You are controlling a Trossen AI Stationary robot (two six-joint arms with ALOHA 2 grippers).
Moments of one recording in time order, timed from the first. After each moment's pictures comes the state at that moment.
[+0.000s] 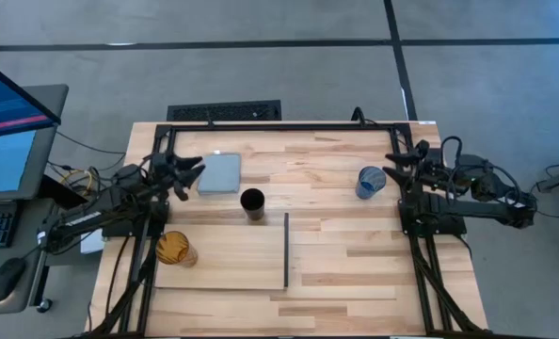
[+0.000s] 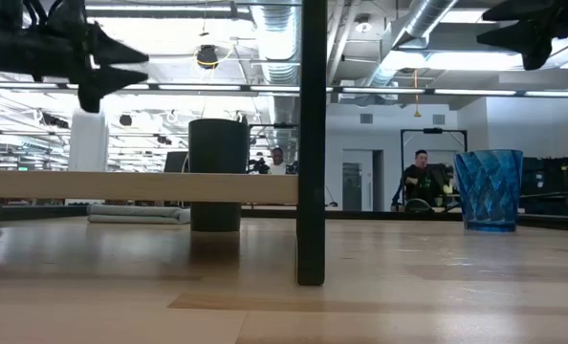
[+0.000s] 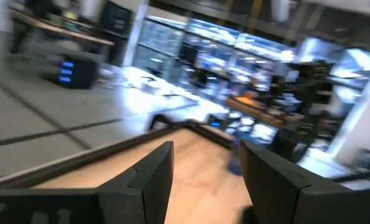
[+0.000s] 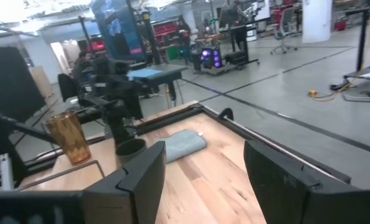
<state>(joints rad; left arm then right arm) 0.39 0.07 0.15 0.04 -0.06 -0.35 -0.11 0.08 0.53 -0.50 0.22 0.17</state>
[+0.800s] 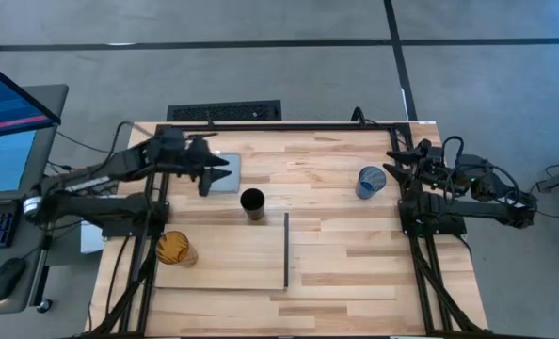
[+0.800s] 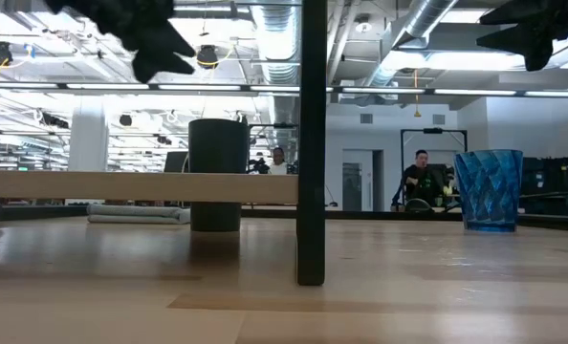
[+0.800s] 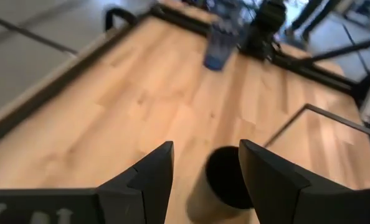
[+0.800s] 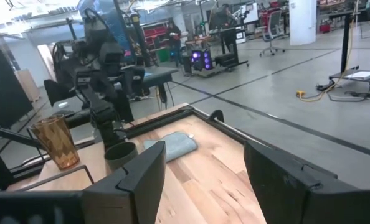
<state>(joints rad) 0.39 0.84 0.78 -0.41 0.20 -0.18 -0.11 0.08 0.53 -0.50 0.27 0.18</state>
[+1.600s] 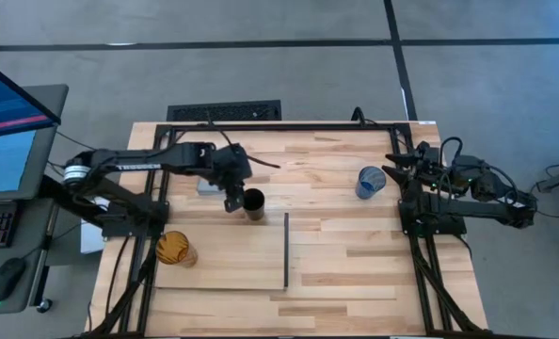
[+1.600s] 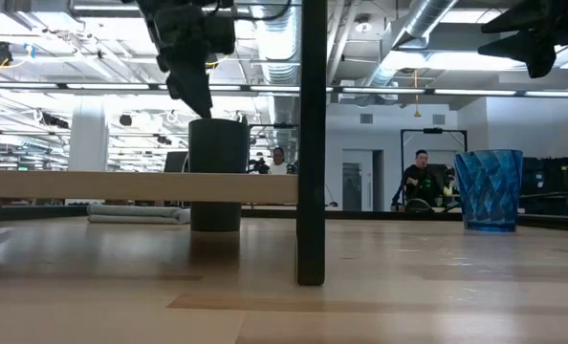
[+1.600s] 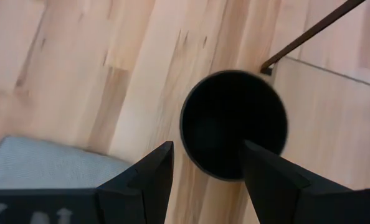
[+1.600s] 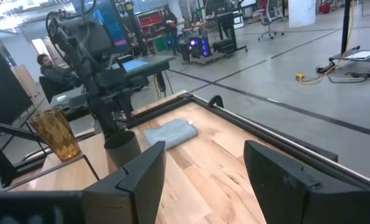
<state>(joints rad) 0.19 1.39 1.15 -0.81 0.07 -0.12 -0.11 0.08 0.53 -0.56 0.27 0.24</state>
